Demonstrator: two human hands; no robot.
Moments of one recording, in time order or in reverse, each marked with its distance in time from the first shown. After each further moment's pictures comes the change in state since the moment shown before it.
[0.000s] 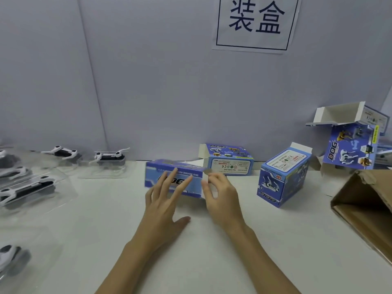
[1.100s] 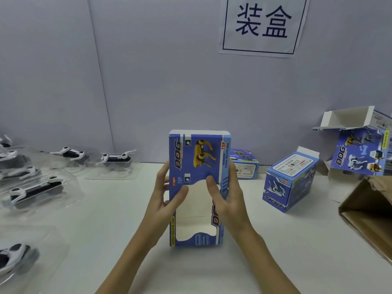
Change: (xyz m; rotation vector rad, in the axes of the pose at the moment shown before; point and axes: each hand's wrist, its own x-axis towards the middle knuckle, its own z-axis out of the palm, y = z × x) left_hand 0.012 0.034 -0.051 -1.075 0.156 -0.368; right_hand -0.002 -0.047 -0.020 0.650 -0.060 0.078
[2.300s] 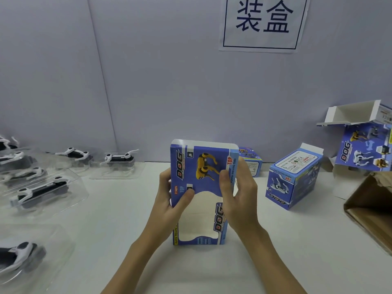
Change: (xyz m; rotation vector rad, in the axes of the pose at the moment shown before) left_hand -0.006 0.000 0.011 0.044 0.013 0.091; right_hand -0.001 -0.014 -0.007 -0.249 0.183 -0.308
